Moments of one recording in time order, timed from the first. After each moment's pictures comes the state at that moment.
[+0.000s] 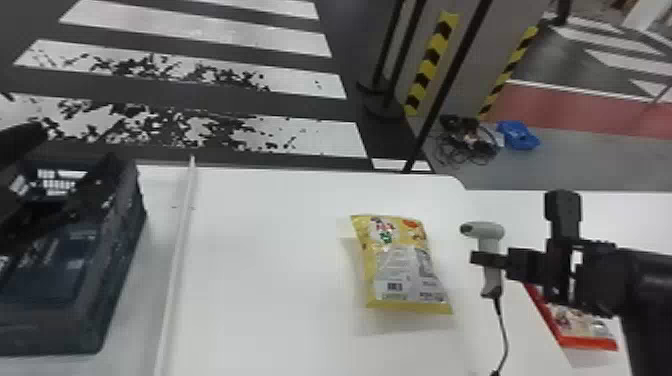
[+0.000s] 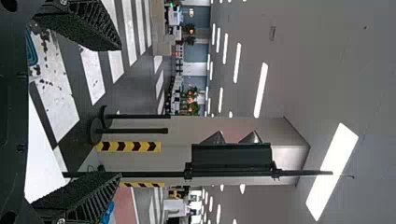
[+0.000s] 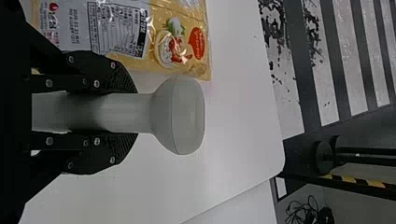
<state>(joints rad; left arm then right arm) 0.12 0.56 -0.16 -1.81 0.55 -0.15 -0.25 -0.01 -0.42 -0.43 -1.78 -0.28 1.25 0.31</state>
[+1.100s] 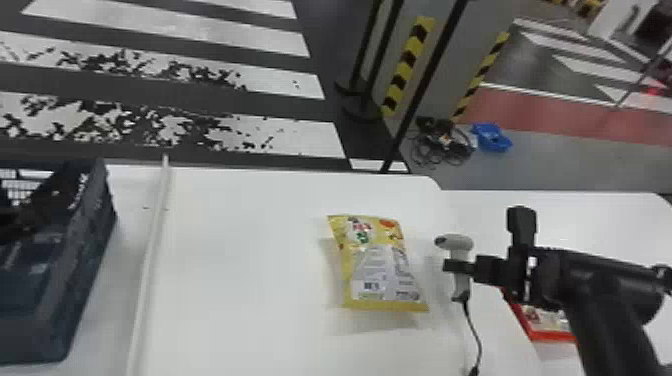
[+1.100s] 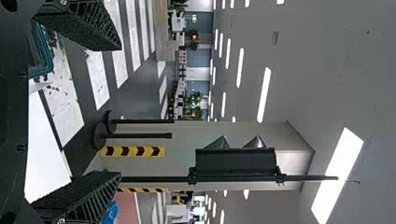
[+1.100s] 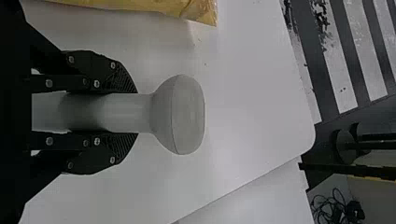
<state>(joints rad) 0.16 0.54 -0.12 -1.81 0.53 -0.15 -0.26 -0.17 -0.50 -0.33 -1.27 -0.28 0.98 0.37</state>
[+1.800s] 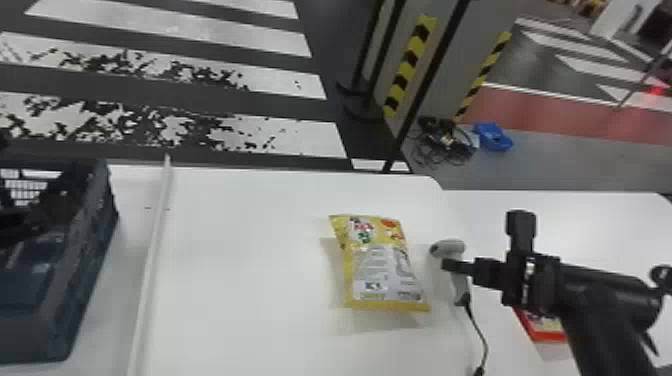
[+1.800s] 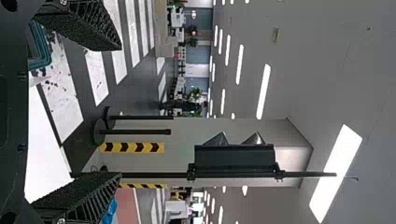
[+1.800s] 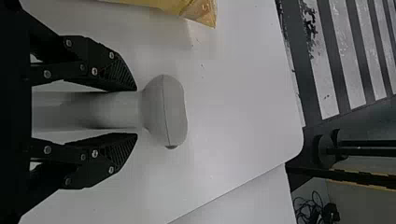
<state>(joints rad) 0.16 0.53 -0.13 -1.81 0.53 -0.15 -0.27 -0.14 -0.50 -0.31 -1.25 -0.27 0.84 0.38</state>
